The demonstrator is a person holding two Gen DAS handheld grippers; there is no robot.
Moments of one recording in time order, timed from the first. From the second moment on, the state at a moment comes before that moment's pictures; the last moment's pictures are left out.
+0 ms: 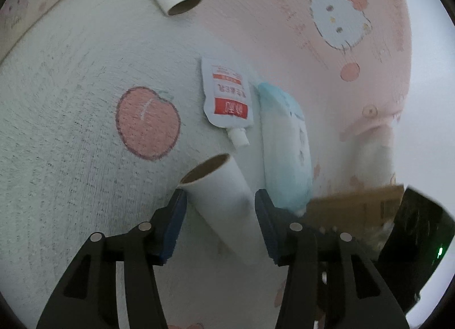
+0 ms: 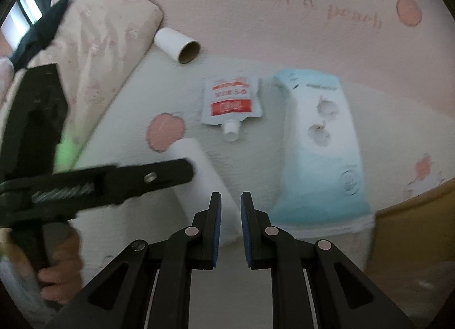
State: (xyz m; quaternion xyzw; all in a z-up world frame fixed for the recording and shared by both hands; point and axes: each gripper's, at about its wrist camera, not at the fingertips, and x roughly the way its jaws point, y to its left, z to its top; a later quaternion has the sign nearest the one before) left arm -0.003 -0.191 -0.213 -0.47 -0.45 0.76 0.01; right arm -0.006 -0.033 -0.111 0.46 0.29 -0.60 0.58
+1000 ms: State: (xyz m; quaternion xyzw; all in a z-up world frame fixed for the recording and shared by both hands) left arm -0.001 -0.169 -0.188 -0.44 -0.38 0.81 0.04; right arm -0.001 -0.014 -0.128 0.47 0.25 -0.55 0.64
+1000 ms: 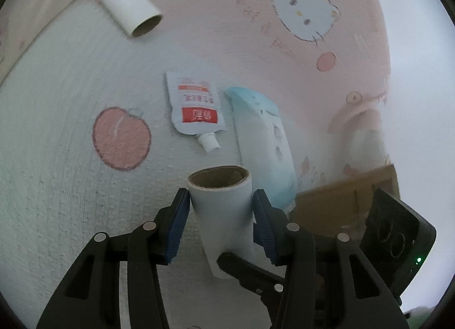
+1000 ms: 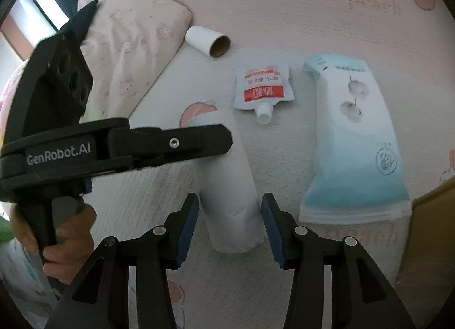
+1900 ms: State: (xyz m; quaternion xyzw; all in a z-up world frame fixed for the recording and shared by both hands) left arm 0.006 -0.109 -0.088 -0.36 -0.21 0.90 0.08; right arm -0.002 0.028 -0.061 0.39 0.20 -0.63 0.64
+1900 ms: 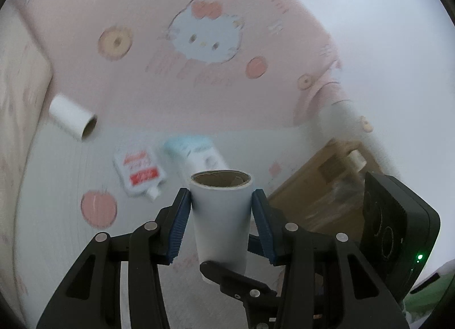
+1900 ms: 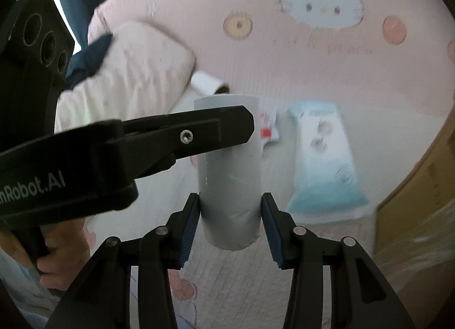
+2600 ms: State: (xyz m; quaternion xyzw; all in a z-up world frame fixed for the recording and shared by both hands) left arm -0.053 -0.033 0.035 -0.28 -0.16 0.92 0.22; right arm -0.069 0.055 0.067 0.31 0.21 -0.76 0.53
